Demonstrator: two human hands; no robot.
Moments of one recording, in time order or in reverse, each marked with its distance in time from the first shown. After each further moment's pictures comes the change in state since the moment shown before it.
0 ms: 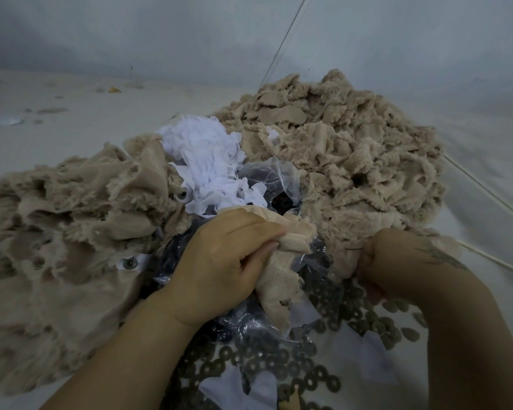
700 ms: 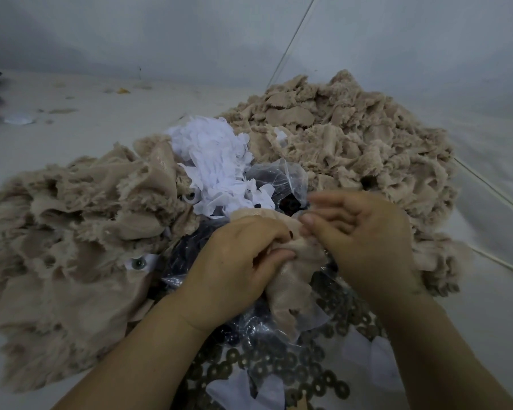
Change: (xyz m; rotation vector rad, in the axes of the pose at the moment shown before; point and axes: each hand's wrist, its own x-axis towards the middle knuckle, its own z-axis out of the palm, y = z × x) left_hand 0.001 0.006 0.000 -0.037 -0.059 -0.130; right_hand 0.003 -0.050 0.017 1.300 0.761 -0.481
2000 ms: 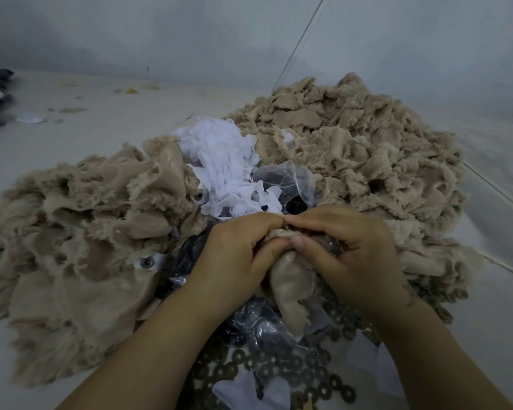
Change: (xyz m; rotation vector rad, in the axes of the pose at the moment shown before) left_hand 0.005 0.003 -0.004 -0.102 0.052 -0.175; right_hand 0.000 0.016 0.007 -0.153 -0.127 -0.529
